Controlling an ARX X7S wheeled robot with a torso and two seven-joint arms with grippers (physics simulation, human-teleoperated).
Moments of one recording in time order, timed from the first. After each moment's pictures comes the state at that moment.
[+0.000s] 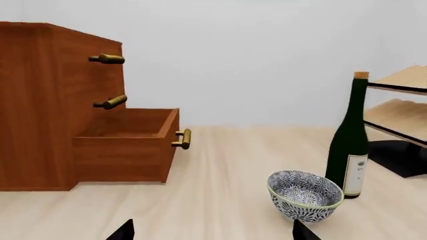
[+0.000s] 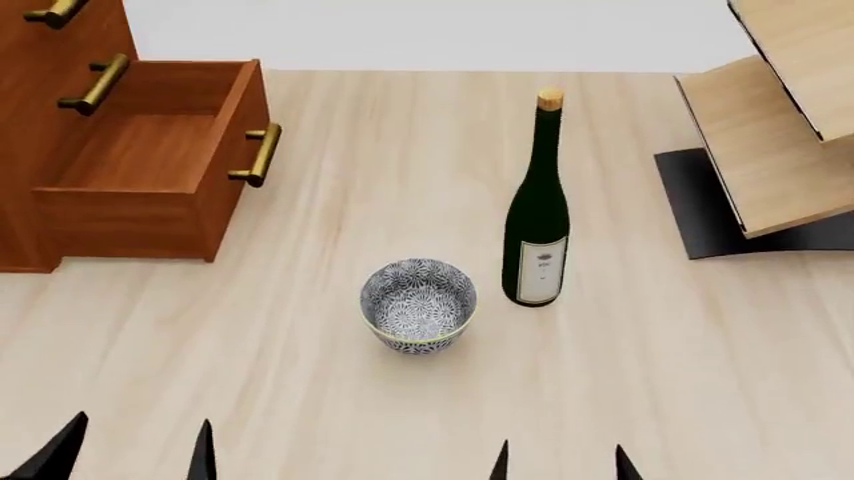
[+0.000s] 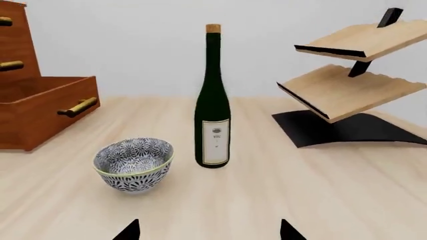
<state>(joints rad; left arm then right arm) 0.01 -0.10 0.10 0.15 -0.11 -0.02 -0.06 0.04 0.08 -0.11 -0.04 0.08 0.07 0.13</state>
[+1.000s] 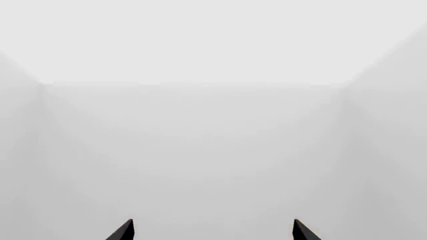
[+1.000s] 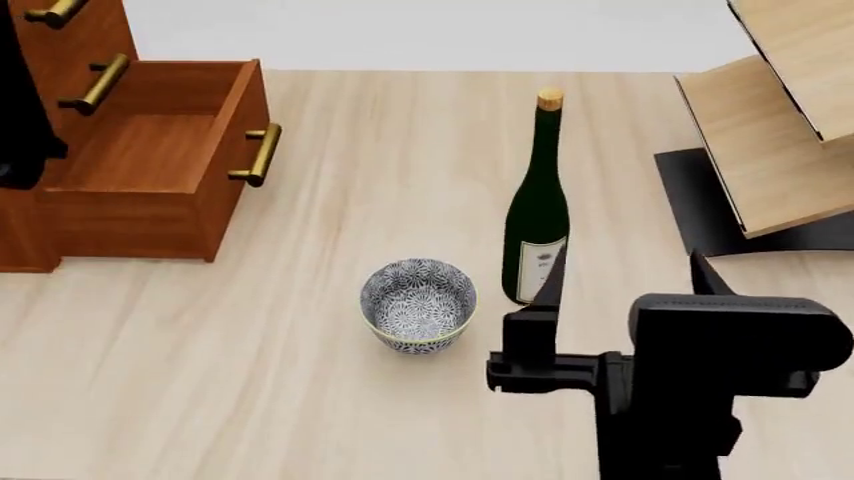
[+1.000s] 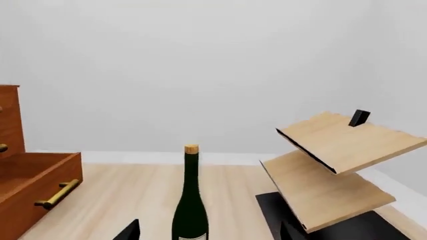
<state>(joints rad) -0.71 -0.27 -0.01 0.64 -0.37 -0.64 -0.12 0.37 0.21 -0.05 -0.42 0.21 0.62 0.18</state>
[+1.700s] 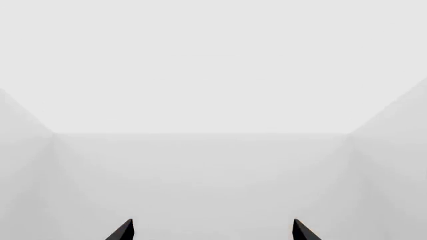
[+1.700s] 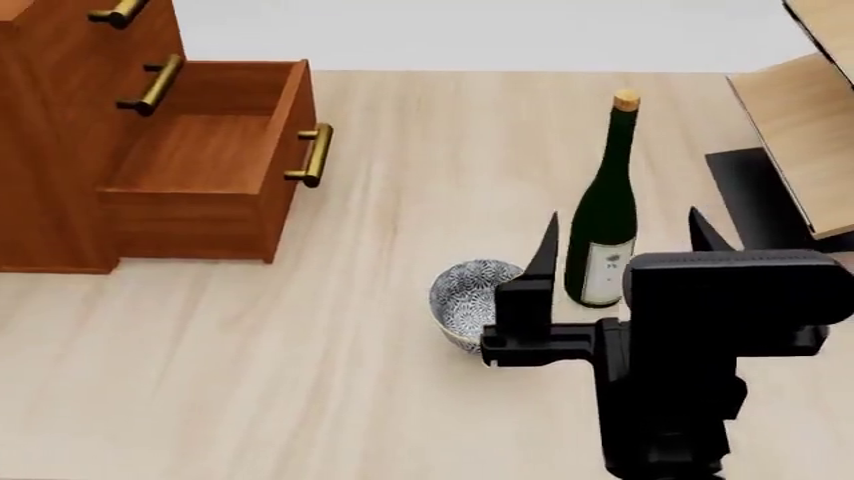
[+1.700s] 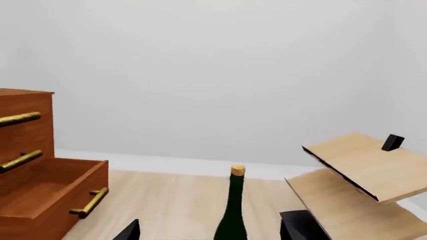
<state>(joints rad) -1.02 -0.29 -0.08 0.76 -0.51 -0.89 -0.20 0.45 0.25 -0.08 -0.49 0.24 0.74 0.18</state>
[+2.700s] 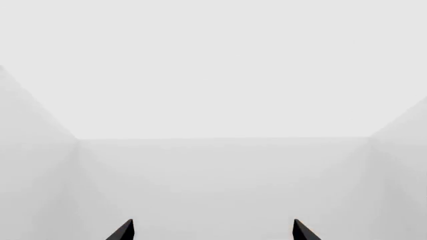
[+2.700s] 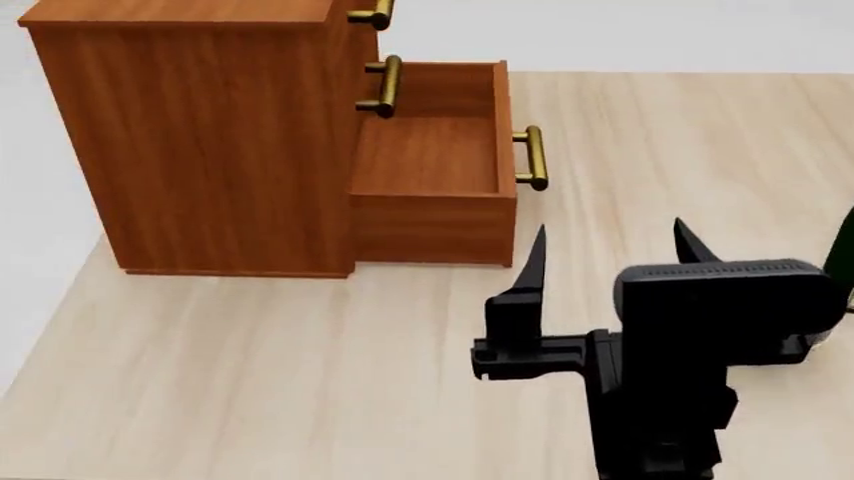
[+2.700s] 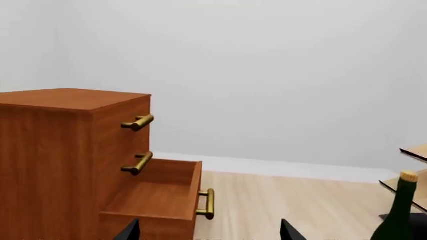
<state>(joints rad) -1.04 -0.32 -0.07 0.77 -0.52 -0.89 -0.23 0.43 0.26 -0.09 -0.49 0.28 0.72 0.19</state>
